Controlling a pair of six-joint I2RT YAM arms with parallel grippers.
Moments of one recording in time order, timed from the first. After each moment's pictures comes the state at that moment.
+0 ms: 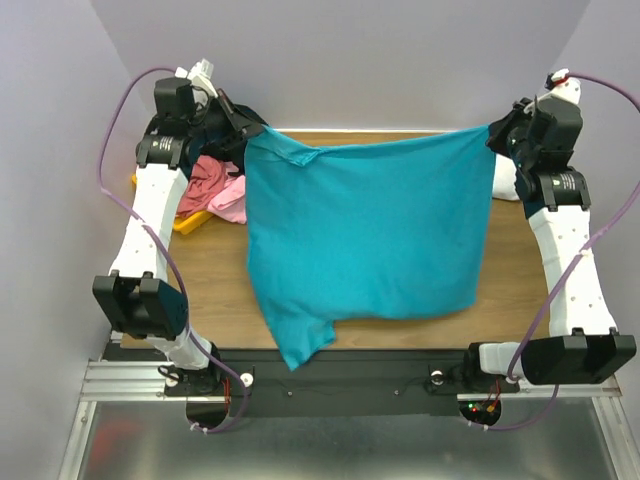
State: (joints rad) left arm -0.08 1.54 1.70 -0.51 0.52 -0.64; right arm -0.01 1.27 1.52 -0.43 0.12 0.37
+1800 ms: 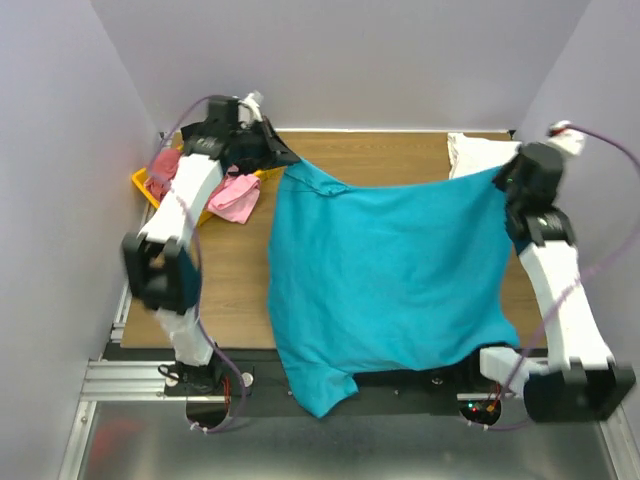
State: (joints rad) left arm -0.19 1.60 1.62 -0.49 0.64 -0.66; right arm -0.01 0.99 1.23 -0.35 0.40 0.39
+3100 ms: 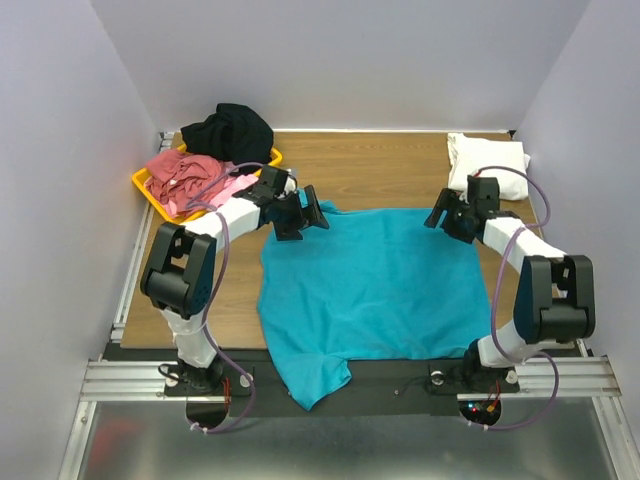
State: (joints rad) left arm -0.41 1.76 1.18 -0.31 0.37 -0.66; right arm -0.01 1.50 0.92 -0.24 -0.14 0.42
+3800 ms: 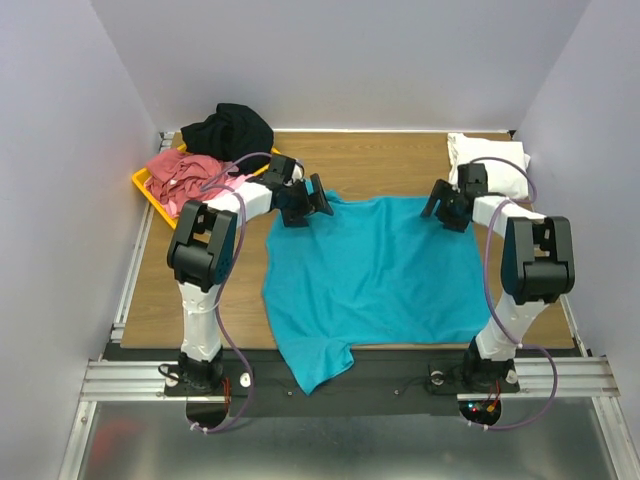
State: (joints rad) left arm -0.39 2.03 1.39 -0.29 0.36 -0.64; right arm -0.01 1.80 1.10 -0.23 -0.11 0.45
